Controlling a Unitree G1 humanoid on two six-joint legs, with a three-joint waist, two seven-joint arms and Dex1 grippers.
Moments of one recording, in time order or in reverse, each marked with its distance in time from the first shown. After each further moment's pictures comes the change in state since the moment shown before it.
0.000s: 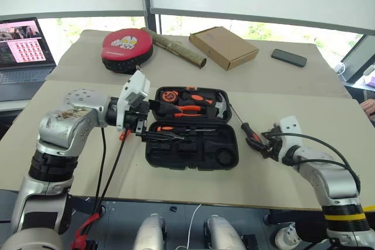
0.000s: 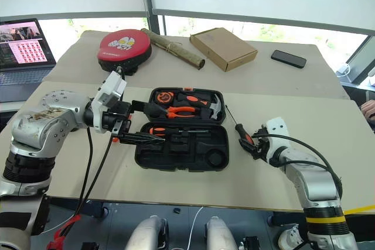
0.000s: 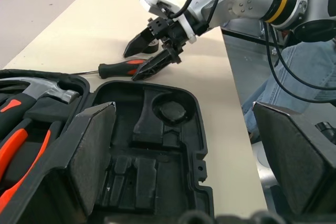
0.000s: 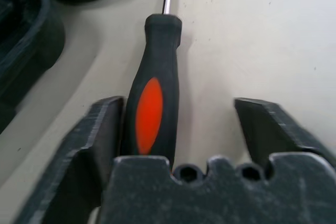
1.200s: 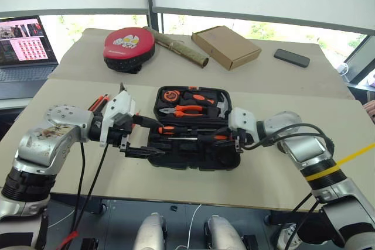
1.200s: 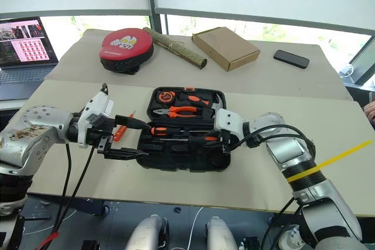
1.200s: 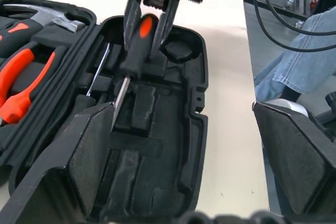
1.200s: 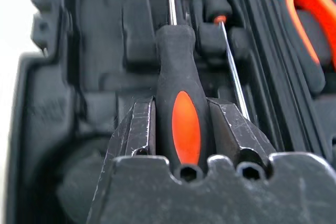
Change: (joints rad) left arm 0.187 0.159 0.027 -0.068 0.003 -0.064 0.022; right arm -0.426 -0.083 0.414 0.259 -0.219 -0.492 0.731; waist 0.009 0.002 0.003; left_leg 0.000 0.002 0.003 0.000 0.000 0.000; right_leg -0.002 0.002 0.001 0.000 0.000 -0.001
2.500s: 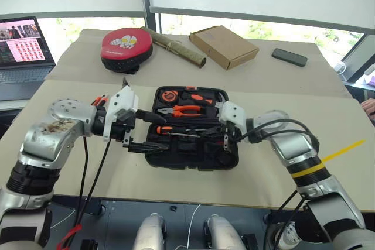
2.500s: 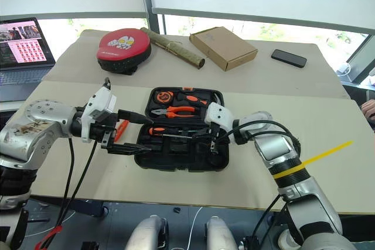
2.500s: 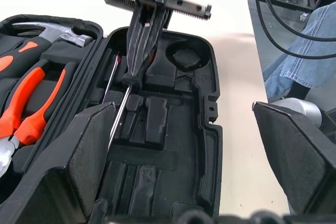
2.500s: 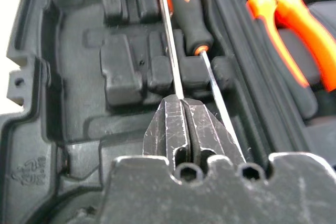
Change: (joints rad) left arm -0.059 -0.018 -0.038 0.046 0.034 -0.047 -0.009; right arm -0.018 0.122 0.002 -0.033 -0.045 0.141 -0.062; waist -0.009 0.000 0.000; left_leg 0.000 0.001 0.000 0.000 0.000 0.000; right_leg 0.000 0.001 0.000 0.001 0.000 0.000
